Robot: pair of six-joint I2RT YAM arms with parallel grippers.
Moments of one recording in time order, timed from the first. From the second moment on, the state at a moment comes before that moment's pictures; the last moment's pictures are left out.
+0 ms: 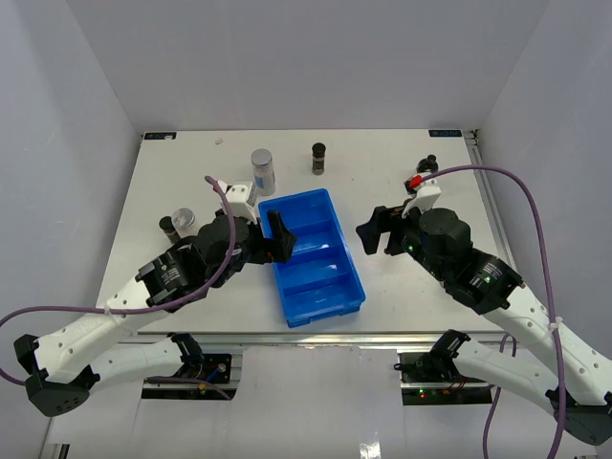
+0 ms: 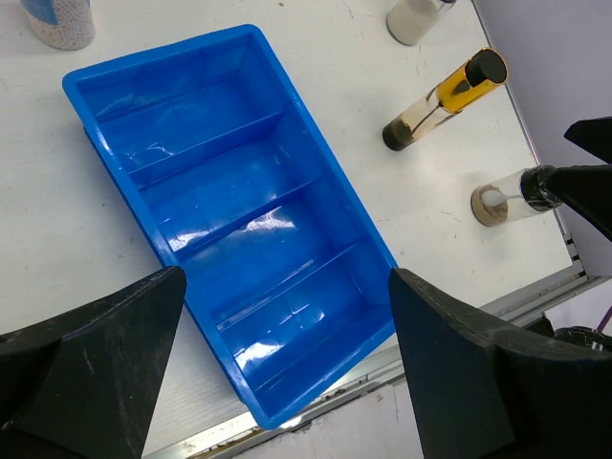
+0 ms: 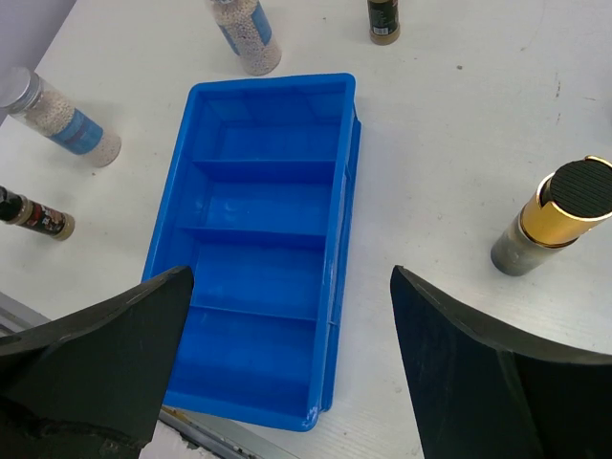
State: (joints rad) left arm -0.98 0.93 1.09 -0.59 -0.44 -0.61; right arm 0.82 0.81 0.98 -0.51 0.27 0.37
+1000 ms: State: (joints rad) left arm -0.56 1.00 1.09 -1.06 -0.67 -0.94; right arm 0.82 0.75 0.93 -0.51 0.29 0.36
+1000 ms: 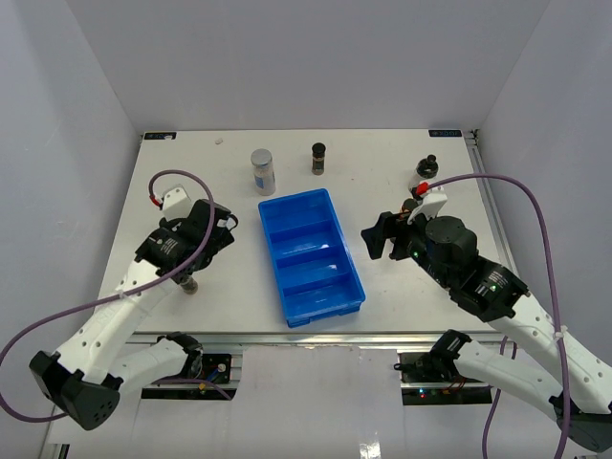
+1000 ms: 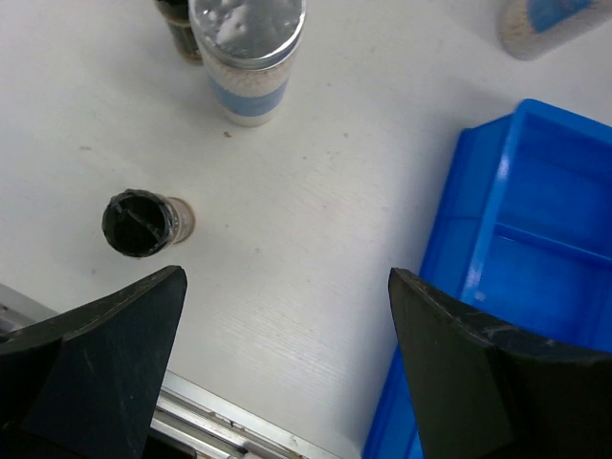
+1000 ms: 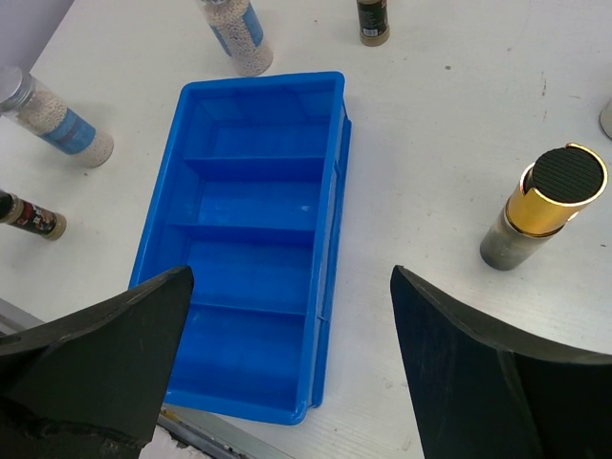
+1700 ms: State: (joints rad) left arm -0.26 0.97 0.94 -0.98 -0.57 -0.90; right arm 0.82 0.82 0.93 -0.53 0.36 0.29
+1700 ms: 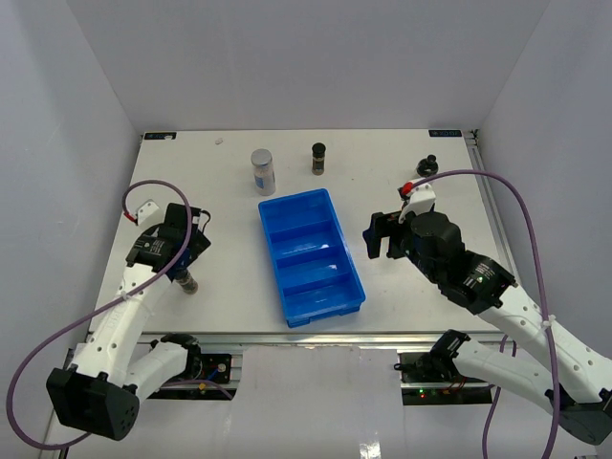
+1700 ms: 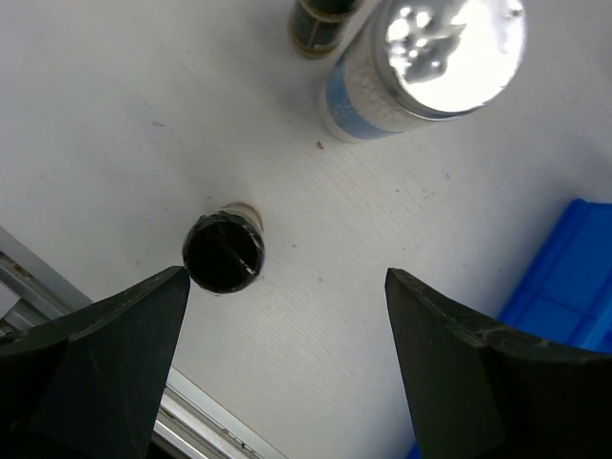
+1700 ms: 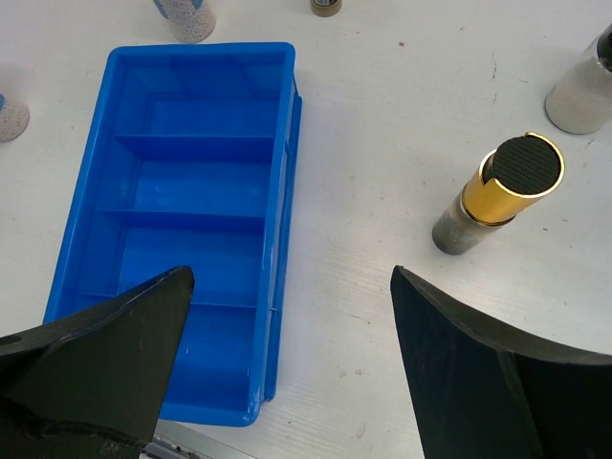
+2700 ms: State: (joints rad) left arm -0.03 1.11 0.81 -0.95 -0.44 -0.97; right arm 0.82 0.77 0.90 -0.56 0.38 0.27
